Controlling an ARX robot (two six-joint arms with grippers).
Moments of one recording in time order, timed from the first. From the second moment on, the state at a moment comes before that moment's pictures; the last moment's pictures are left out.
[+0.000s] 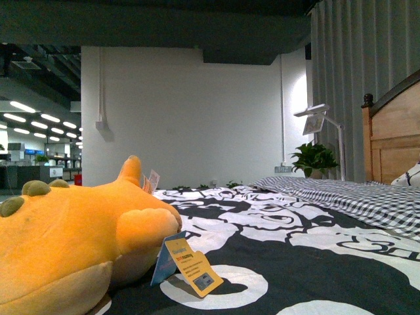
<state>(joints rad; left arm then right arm) 0.00 0.00 0.01 0.00 0.00 0.00 0.00 0.00 0.01 0.00 0.00 0.00</state>
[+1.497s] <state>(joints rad) 0.00 0.00 0.01 0.00 0.00 0.00 0.00 0.00 0.01 0.00 0.00 0.00</state>
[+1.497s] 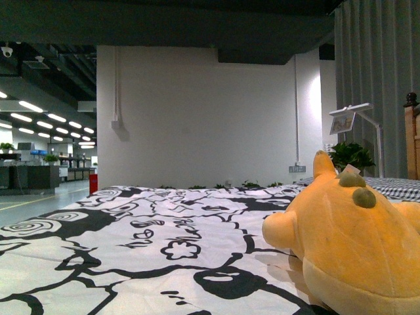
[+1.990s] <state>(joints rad) 0.00 0.00 0.01 0.00 0.00 0.00 0.05 0.05 0.02 0.05 0.25 0.02</state>
